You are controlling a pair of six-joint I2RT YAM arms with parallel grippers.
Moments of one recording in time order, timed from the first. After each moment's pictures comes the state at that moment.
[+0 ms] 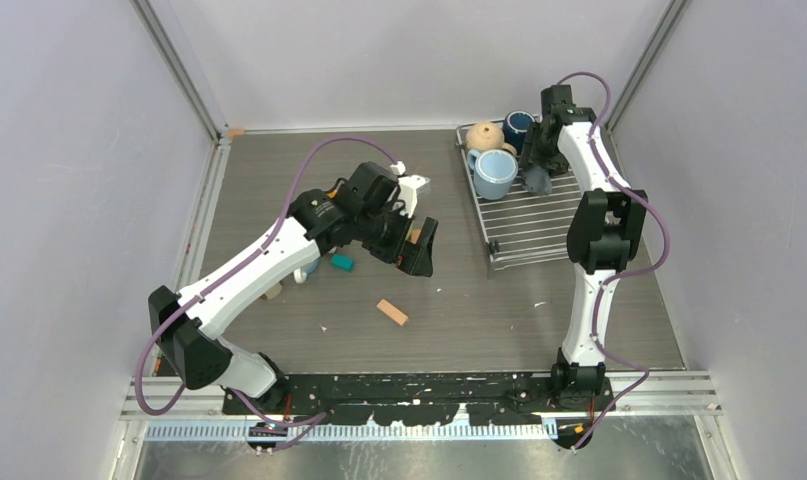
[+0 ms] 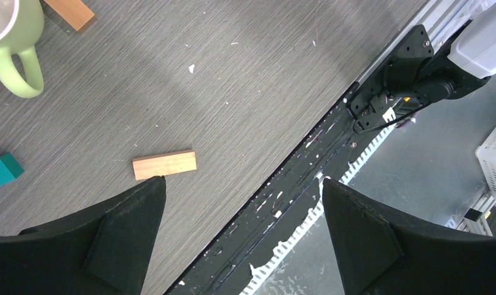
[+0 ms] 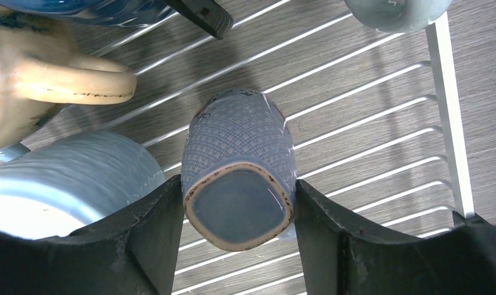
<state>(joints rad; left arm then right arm) -0.81 1.45 1.48 -0.88 0.29 -0.29 0.02 2.19 2.06 -0.91 0.15 0.24</state>
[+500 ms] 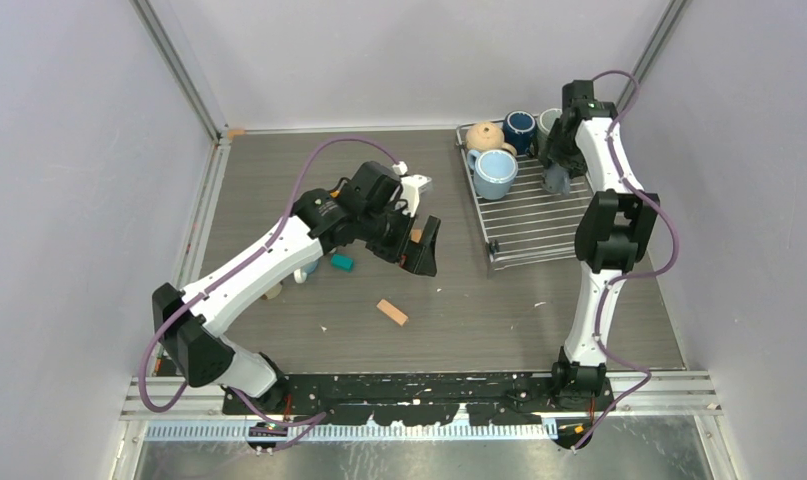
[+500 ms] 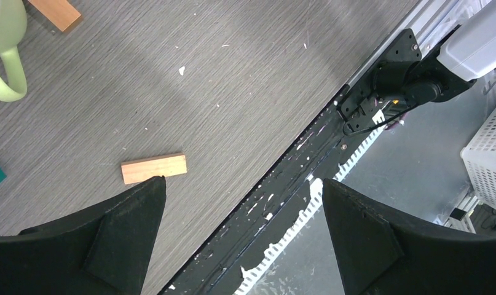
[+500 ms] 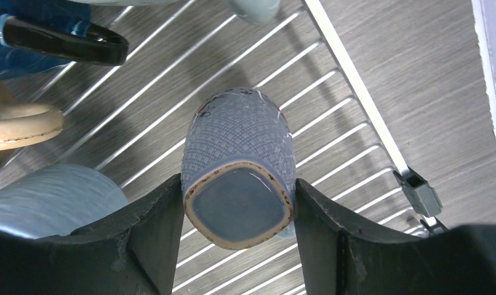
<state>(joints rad) -0.81 1.46 1.48 -0.87 0.32 -0.32 -0.04 2.20 2.13 -1.01 0.23 0.36</state>
